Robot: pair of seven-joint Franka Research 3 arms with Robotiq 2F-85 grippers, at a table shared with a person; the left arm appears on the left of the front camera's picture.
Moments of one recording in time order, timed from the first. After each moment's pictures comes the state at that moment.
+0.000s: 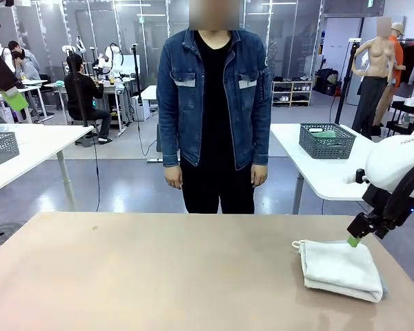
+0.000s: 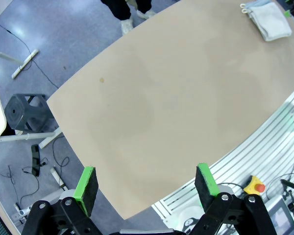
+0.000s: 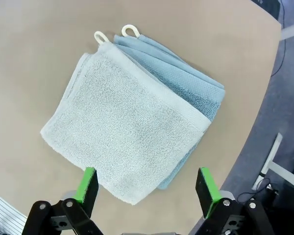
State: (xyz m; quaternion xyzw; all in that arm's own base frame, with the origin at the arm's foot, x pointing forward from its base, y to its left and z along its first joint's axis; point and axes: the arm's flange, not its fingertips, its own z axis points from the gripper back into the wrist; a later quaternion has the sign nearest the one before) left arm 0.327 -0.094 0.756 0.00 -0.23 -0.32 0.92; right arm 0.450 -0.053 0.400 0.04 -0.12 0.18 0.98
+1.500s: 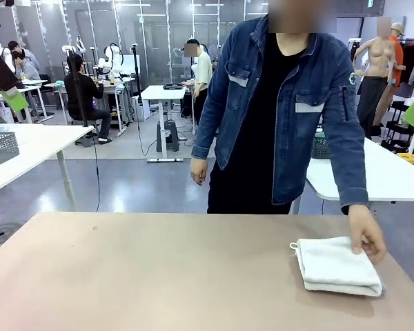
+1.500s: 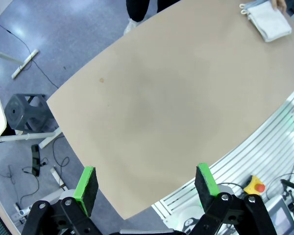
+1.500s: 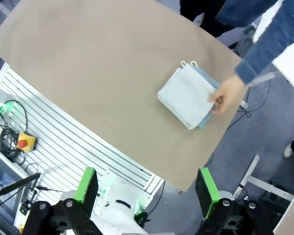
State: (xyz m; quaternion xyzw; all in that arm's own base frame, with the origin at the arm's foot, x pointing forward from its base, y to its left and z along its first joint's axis) left arm 0.327 -0.094 0.756 0.00 -0.23 -0.32 0.92; right arm 0.216 0.053 0.751 0.05 -0.20 0.27 0.94
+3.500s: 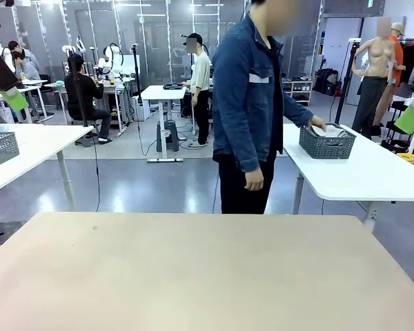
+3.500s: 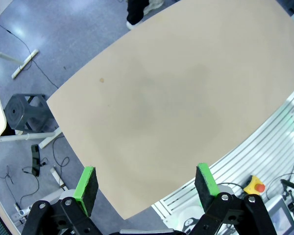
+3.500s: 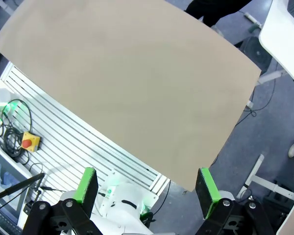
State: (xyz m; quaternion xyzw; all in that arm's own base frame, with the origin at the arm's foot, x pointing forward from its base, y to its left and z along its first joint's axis) left arm 0.327 -0.094 0.756 0.00 -0.23 -0.32 0.92; right arm 0.212 0.060 0.745 0.06 -0.20 0.27 0.94
